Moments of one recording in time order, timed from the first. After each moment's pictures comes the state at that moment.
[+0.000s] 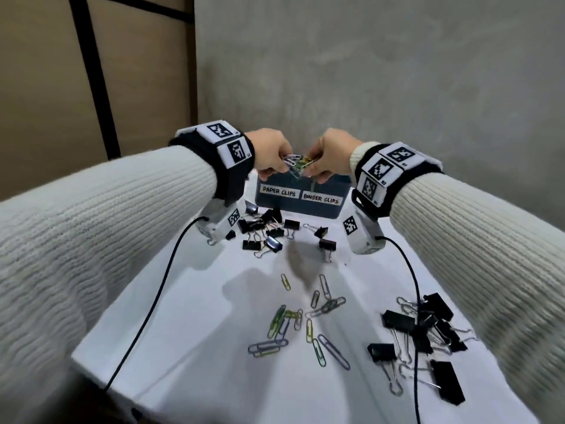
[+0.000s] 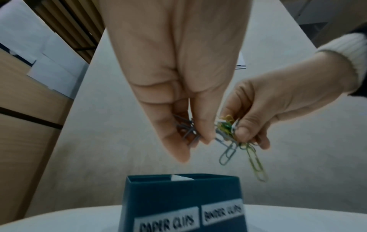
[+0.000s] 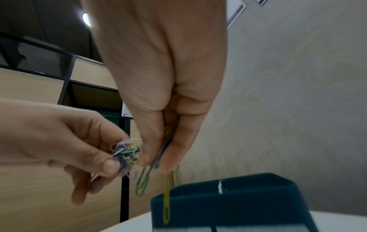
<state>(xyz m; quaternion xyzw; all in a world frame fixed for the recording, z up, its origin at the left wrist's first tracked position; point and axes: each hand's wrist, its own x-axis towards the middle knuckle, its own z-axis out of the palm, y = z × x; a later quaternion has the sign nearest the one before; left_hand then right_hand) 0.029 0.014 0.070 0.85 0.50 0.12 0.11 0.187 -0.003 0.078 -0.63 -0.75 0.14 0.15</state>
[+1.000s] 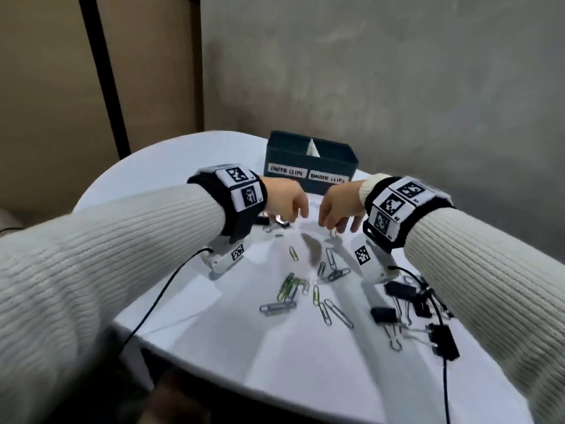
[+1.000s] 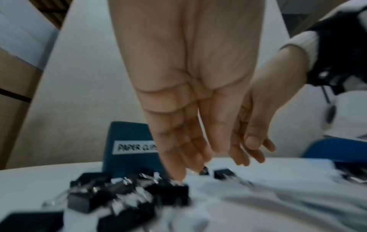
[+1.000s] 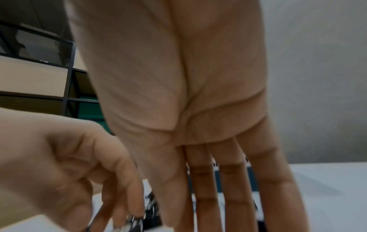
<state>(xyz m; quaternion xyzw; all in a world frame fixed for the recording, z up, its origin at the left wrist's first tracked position) 0.042 -0.055 0.001 0.88 0.45 -0.02 0.18 0.186 -0.069 0.018 -0.64 -0.73 0.18 -0.17</state>
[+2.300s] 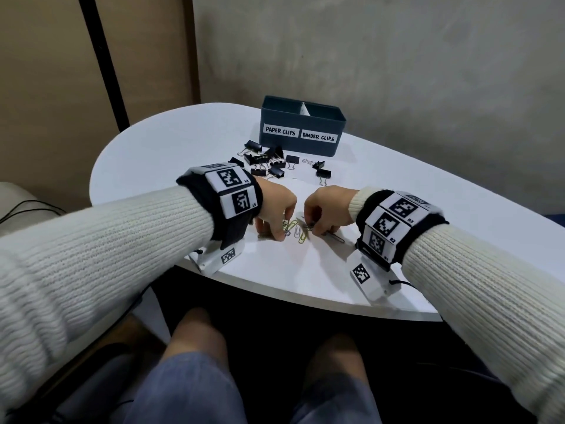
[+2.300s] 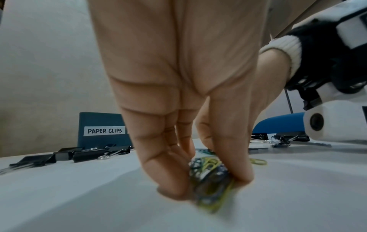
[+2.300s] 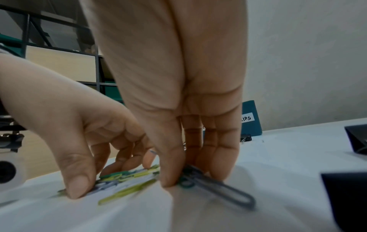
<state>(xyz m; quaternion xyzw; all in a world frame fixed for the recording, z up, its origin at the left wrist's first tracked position) 0.036 -0.159 -0.036 0.84 0.49 -0.14 0.17 0.175 -0.180 -0.031 -0.61 -0.78 0.13 -0.13</state>
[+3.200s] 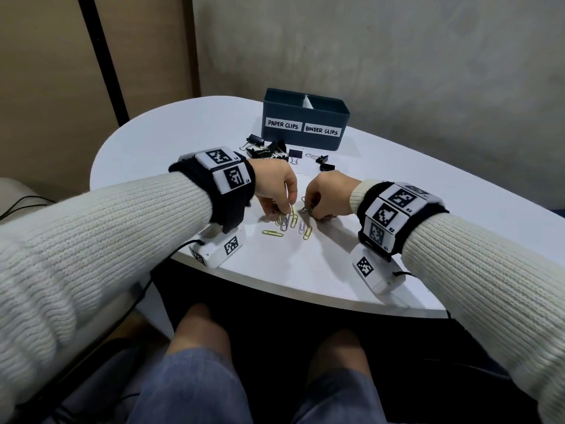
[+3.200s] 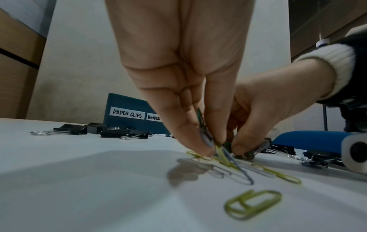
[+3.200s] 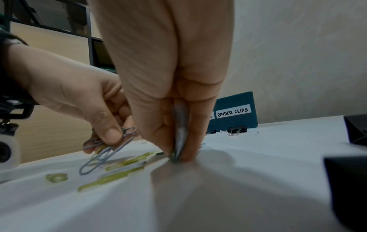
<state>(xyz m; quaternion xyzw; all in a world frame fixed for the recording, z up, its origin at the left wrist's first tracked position) 0.026 -0.135 -0.033 0.81 0.48 0.03 0.35 0.173 -0.167 -0.037 -0.62 -0.78 0.08 -0.04</state>
